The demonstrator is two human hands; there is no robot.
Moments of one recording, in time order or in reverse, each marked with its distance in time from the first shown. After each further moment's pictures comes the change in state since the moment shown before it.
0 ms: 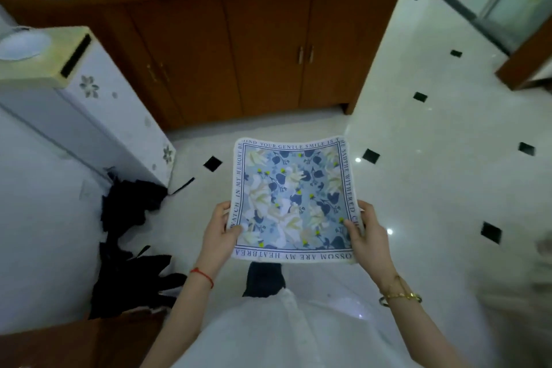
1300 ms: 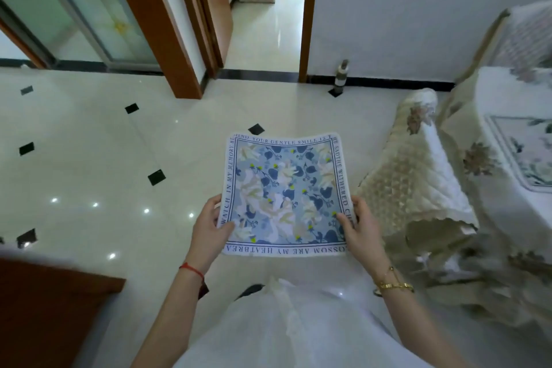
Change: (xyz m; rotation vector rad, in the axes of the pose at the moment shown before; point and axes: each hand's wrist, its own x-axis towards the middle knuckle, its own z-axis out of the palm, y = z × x) left_hand 0.357 0.307 0.870 0.395 -1.165 0.277; right_hand 0.329 0.315 -0.509 0.096 1.052 0.697
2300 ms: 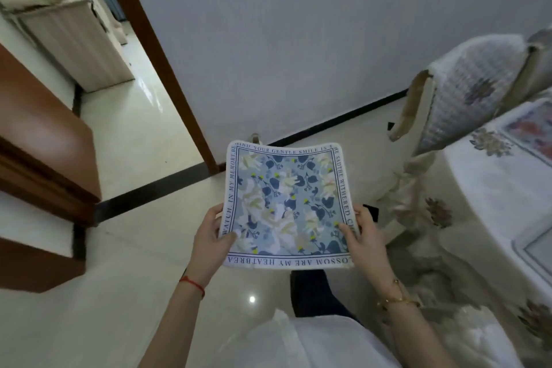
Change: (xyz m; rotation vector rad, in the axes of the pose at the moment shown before) left_hand 0.705 0.279 0.309 0.123 -0.524 0.155; right_hand 0.652 0.030 -0.092 0.103 0.450 0.295
